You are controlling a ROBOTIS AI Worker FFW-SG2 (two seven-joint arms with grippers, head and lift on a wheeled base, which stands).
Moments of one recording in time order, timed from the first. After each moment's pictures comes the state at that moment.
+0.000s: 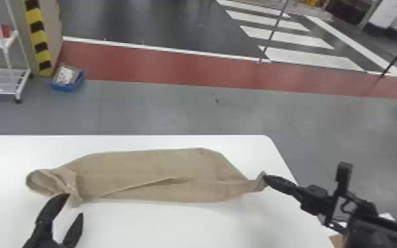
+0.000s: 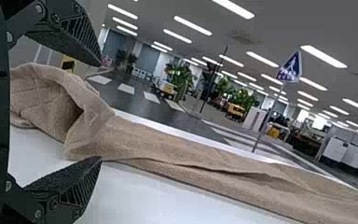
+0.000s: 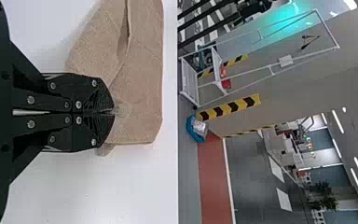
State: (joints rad) left arm 0.02 0.24 -0.41 -1.01 -1.06 -0.24 0.54; right arm -0.10 -0.34 -0.64 -1.09 0.04 0.23 1.25
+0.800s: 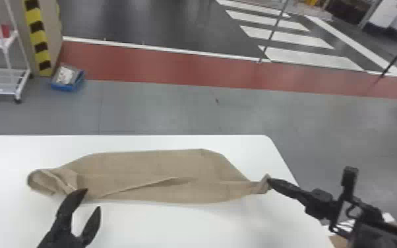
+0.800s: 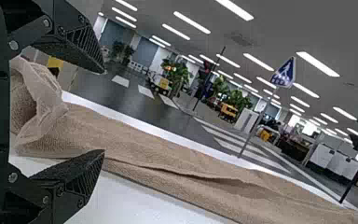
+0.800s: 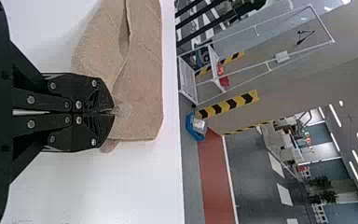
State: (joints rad) left arm 0.01 0.20 -0.45 -1.05 -0.98 -0.24 0.46; right arm -0.08 -0.35 -0.66 -1.08 0.03 0.24 1.26
